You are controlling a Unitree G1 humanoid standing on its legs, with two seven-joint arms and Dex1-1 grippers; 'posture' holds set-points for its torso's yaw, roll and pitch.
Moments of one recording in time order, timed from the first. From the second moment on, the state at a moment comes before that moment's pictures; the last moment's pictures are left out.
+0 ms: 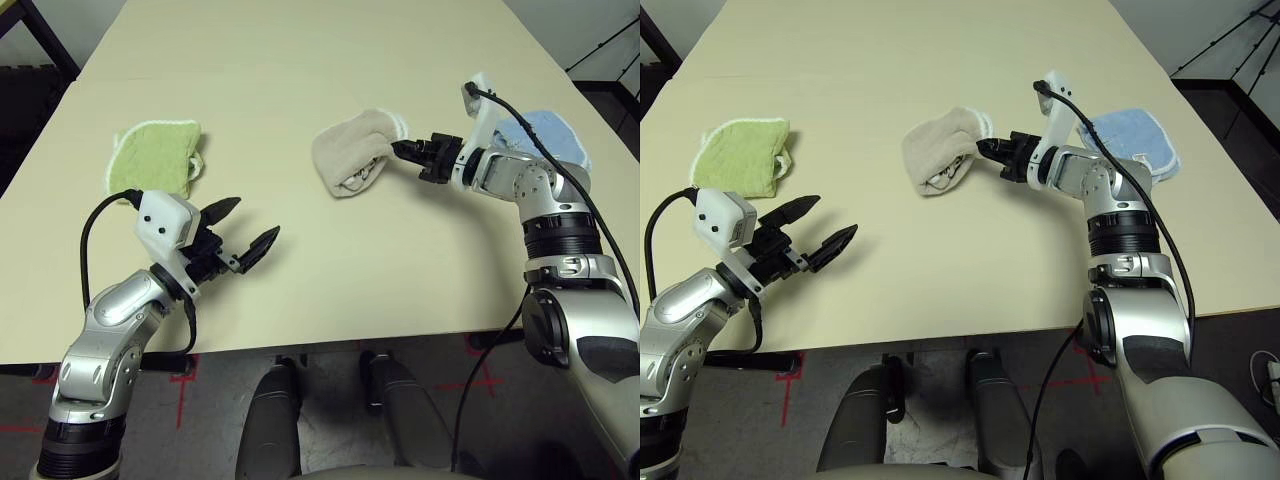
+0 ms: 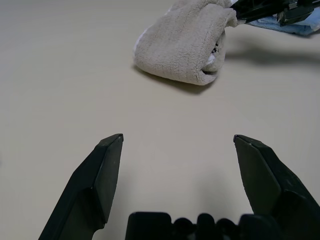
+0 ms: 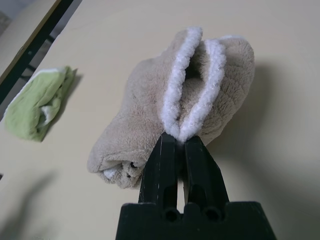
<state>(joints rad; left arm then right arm) -0.05 0.57 0.19 -0.42 -0.43 0.39 -0.59 -1.00 -0.32 -0.19 0.59 0.48 0.79 0.55</state>
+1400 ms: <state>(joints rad) -0.07 0.57 0.17 -0.41 -0.43 0.39 -0.61 -1.12 -0.39 -0.24 0.99 0.24 0.08 0.30</state>
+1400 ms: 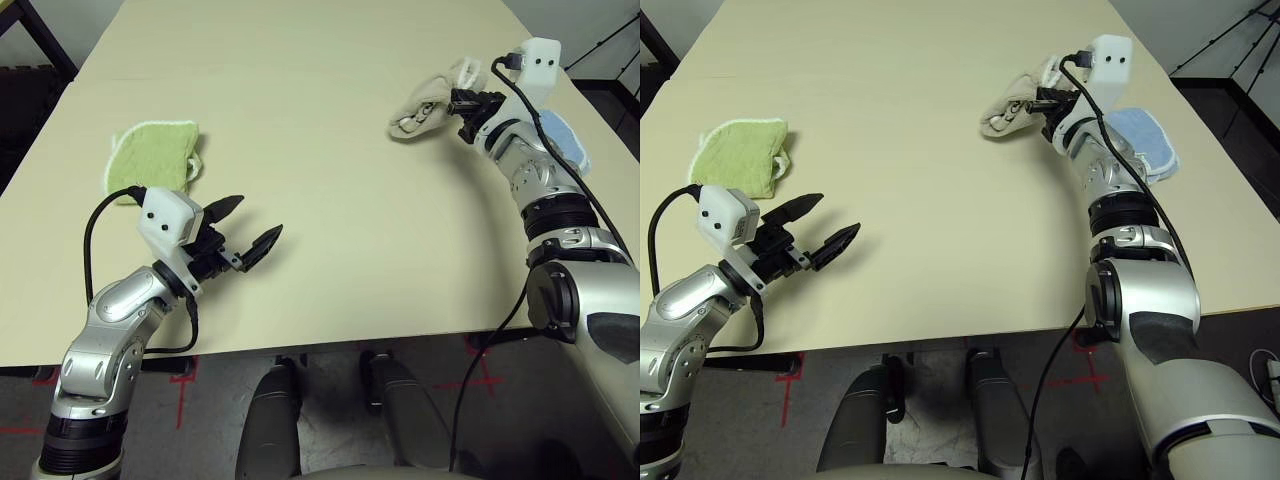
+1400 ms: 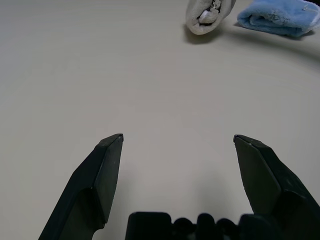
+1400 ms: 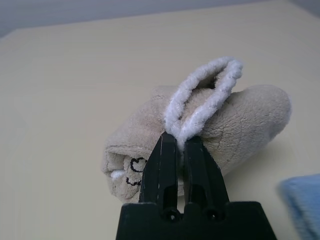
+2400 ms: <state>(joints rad) -0.09 0.57 0.15 -0.38 -0.43 0.38 -0.63 -1.21 -0.48 -0.25 1.19 0.15 -0.15 0.09</state>
